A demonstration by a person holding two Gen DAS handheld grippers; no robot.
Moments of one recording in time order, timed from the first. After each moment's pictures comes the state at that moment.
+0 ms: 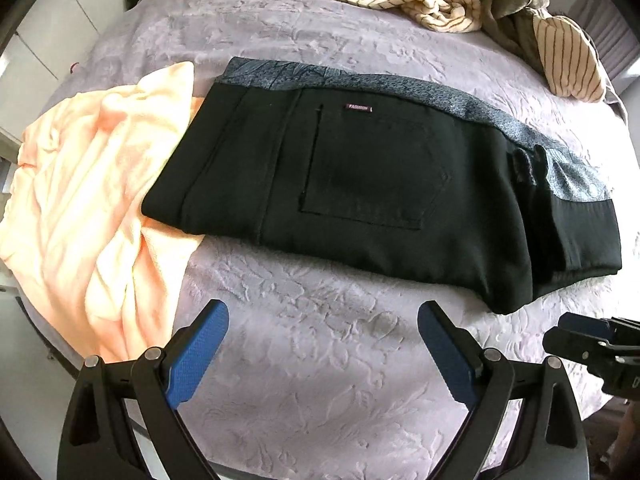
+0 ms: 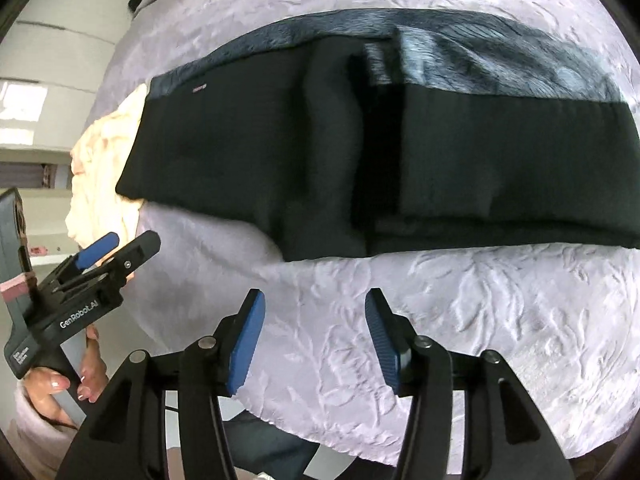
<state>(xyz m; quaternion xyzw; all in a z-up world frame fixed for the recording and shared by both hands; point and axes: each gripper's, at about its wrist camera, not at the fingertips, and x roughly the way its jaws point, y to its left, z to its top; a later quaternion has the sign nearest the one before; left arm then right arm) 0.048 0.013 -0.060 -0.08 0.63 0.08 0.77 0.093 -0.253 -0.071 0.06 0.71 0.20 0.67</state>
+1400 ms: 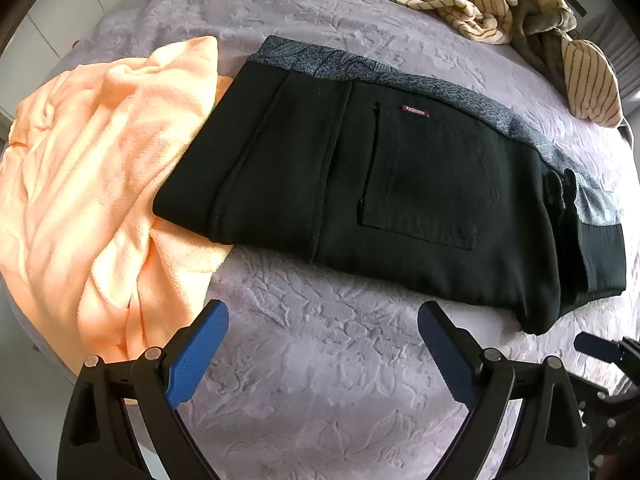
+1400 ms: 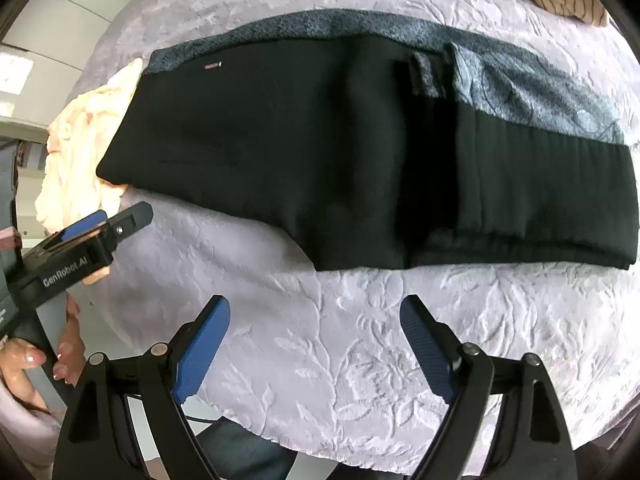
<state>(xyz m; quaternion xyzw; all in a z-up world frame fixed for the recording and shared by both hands) 0.061 0.056 -0.087 -0.11 0.63 0.08 0.76 0.085 -0.206 -0.074 -0.01 0.70 0.17 0.69</state>
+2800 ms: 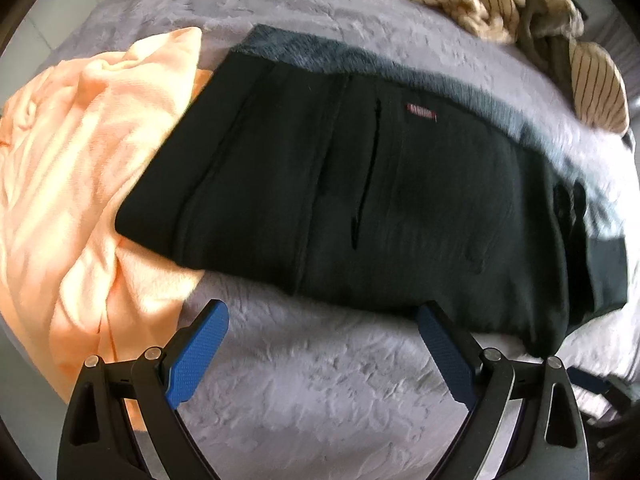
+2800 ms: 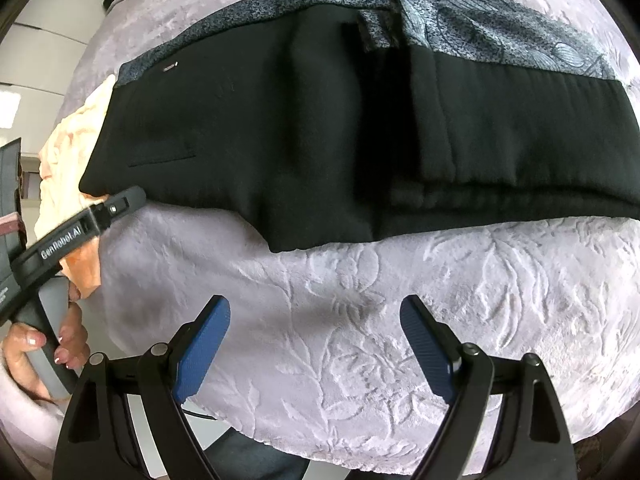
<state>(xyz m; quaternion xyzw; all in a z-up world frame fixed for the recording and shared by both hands) 0.099 0.066 -0.116 -0.14 0.62 0.07 0.77 0.075 -0.250 -0.093 0.04 0.71 0.14 0.68</state>
